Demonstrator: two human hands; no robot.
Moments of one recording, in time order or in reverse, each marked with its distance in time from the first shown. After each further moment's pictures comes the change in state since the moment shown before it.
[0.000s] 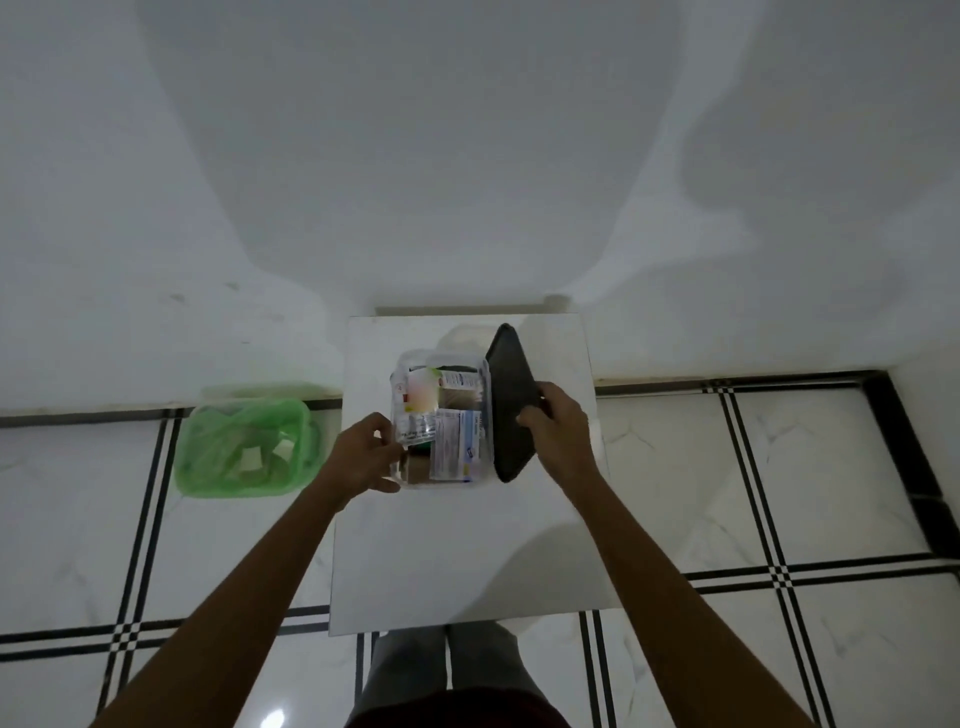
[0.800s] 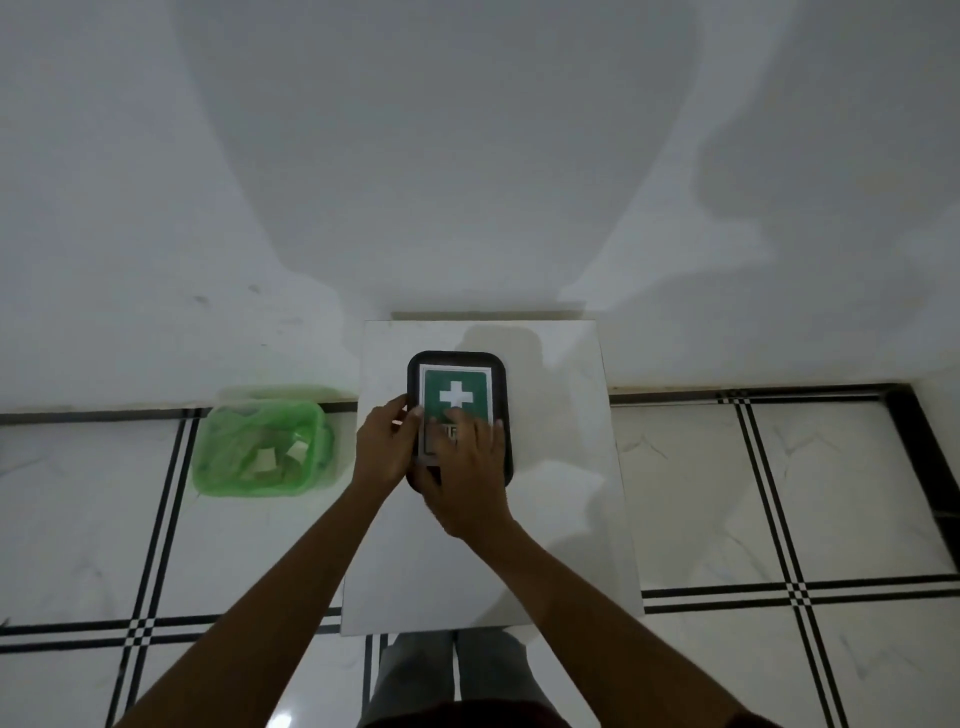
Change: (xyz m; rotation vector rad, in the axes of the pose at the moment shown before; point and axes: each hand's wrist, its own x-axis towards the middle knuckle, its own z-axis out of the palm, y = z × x) left_hand 0.013 0.003 0.022 0.149 0.331 0.297; right_hand -0.033 0.015 0.109 -0.709 0.105 -0.573
